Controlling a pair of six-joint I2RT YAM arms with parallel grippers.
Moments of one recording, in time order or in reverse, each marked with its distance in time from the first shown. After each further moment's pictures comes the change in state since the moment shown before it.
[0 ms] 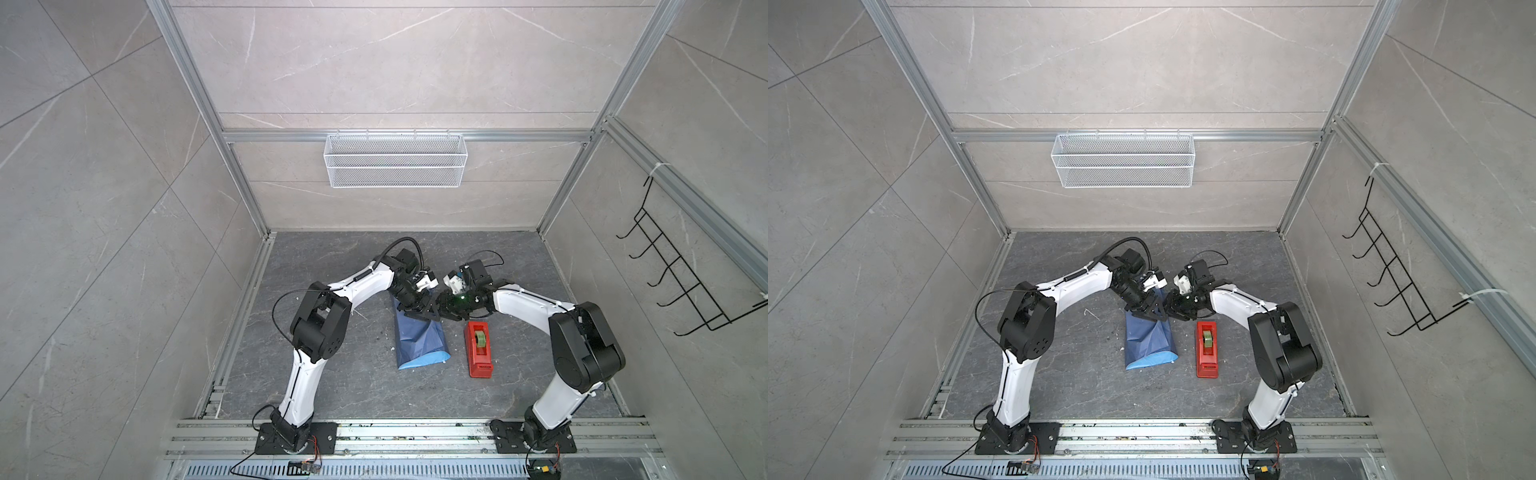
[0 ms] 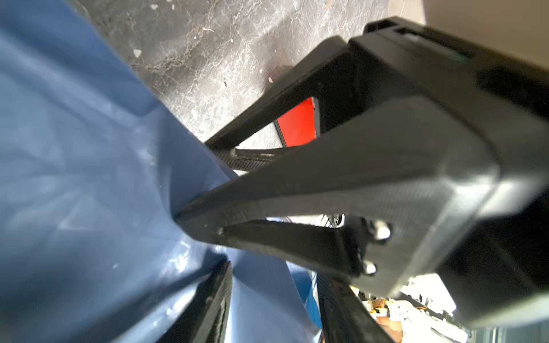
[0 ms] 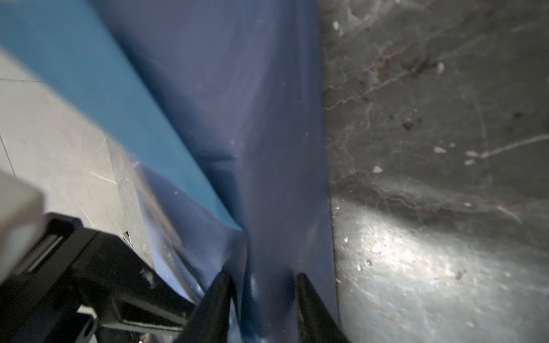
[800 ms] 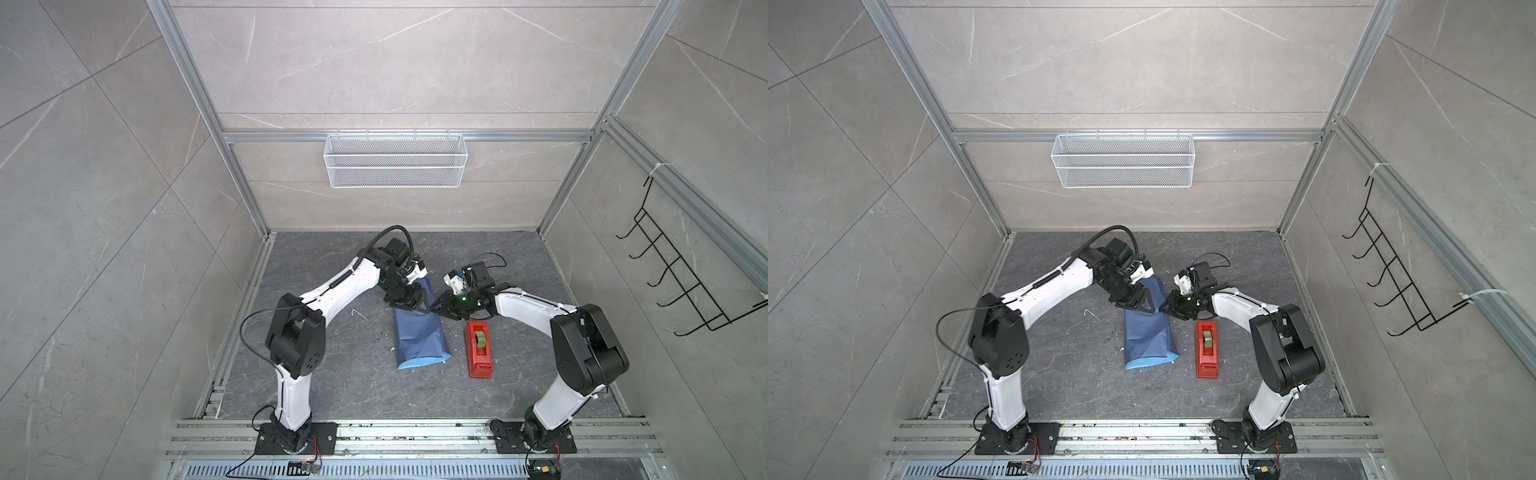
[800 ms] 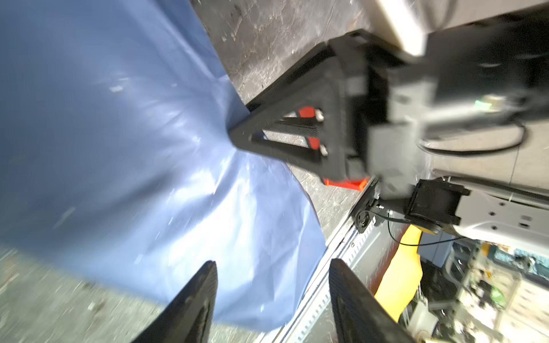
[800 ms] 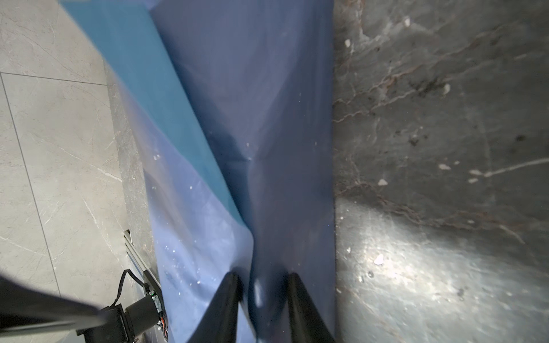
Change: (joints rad) left arm 0.045 -0.289 -0.087 -0.064 -0.231 -0.027; right arm -0.006 -0.006 -0.052 0.089 -0.015 -0.007
